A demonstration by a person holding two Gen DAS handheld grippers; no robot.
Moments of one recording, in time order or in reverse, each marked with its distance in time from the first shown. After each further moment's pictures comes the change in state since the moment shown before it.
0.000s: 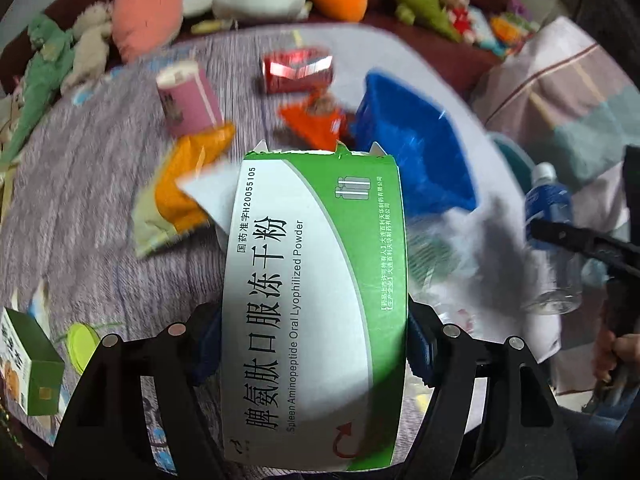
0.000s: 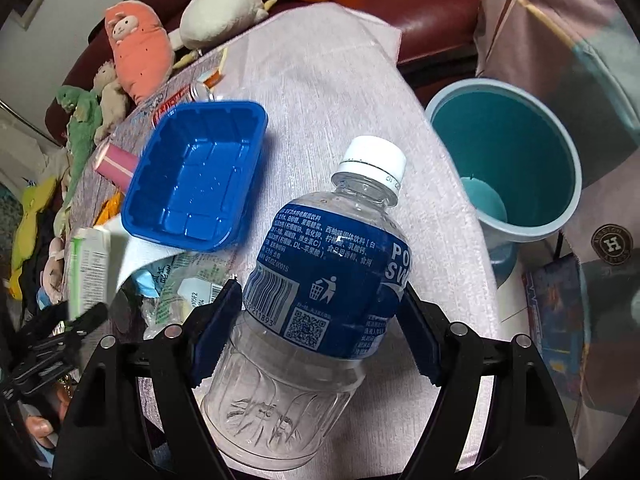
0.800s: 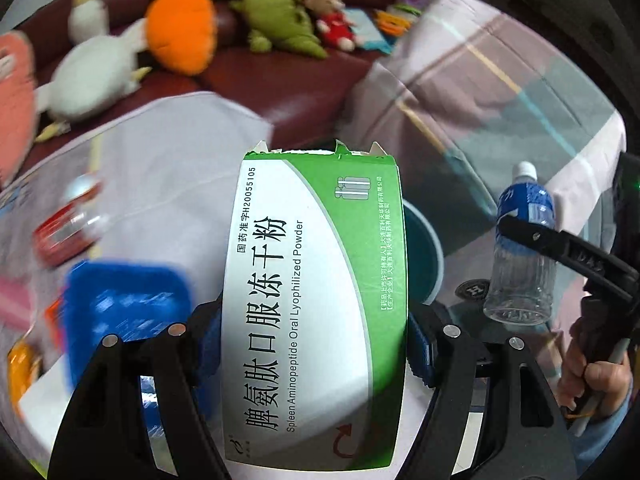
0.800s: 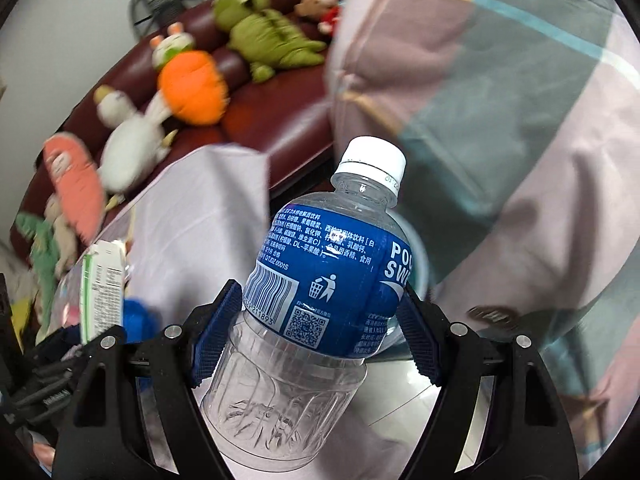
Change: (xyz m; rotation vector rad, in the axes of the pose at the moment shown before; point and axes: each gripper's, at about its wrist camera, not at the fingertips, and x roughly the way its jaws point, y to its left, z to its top) left arm 0.068 -0.253 0.151 0.245 -0.029 -0.253; right arm -0.106 -0.176 0.076 0.257 -0.301 -0.150
